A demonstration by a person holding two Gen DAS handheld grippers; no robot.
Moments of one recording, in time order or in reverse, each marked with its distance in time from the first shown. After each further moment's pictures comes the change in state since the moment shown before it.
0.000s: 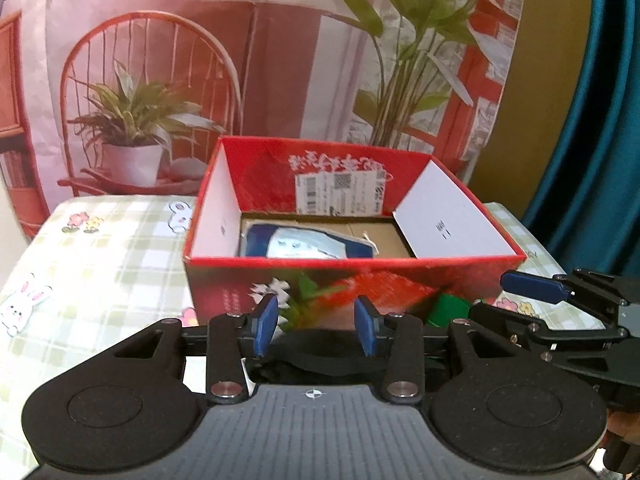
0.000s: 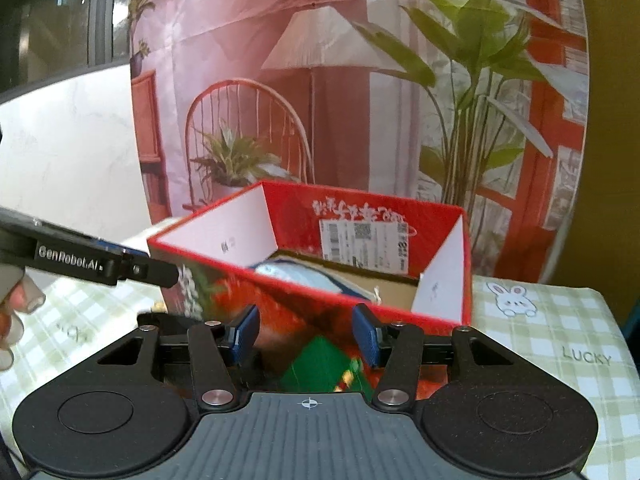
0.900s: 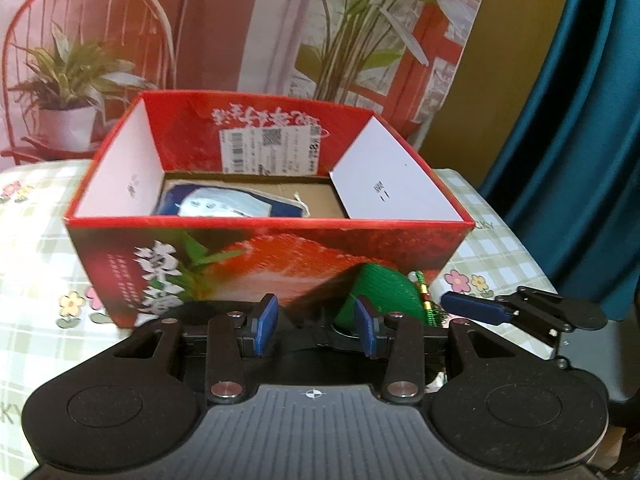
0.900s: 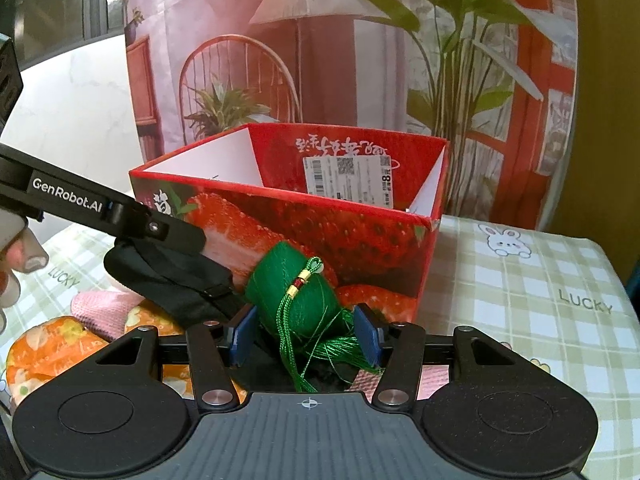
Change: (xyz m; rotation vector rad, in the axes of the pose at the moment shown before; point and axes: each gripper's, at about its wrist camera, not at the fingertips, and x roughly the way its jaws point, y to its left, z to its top) left arm 0.038 -0.036 -0.009 -0.011 0.101 -0.156; right arm 0.004 -0.031 -0.047 0.020 0.102 0.025
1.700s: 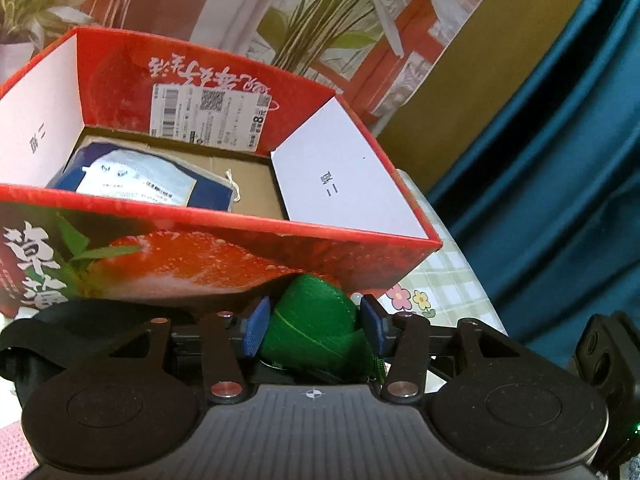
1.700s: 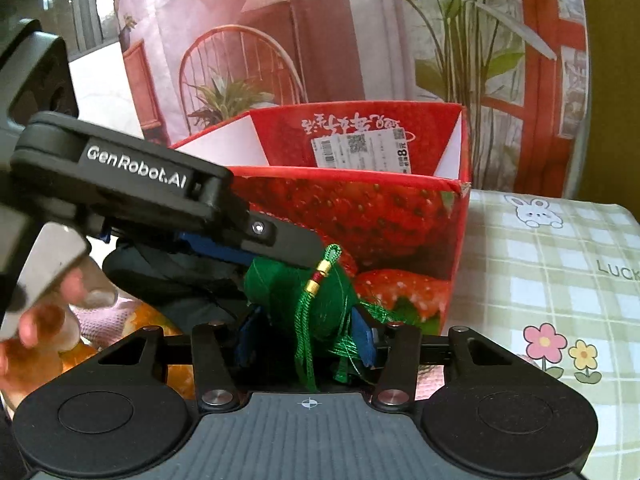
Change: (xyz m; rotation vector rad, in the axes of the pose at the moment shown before) left arm 0.058 -0.003 0.007 -0.127 0.025 -0.235; right arm 0.031 -0.005 -0.006 0.081 0.035 0.066
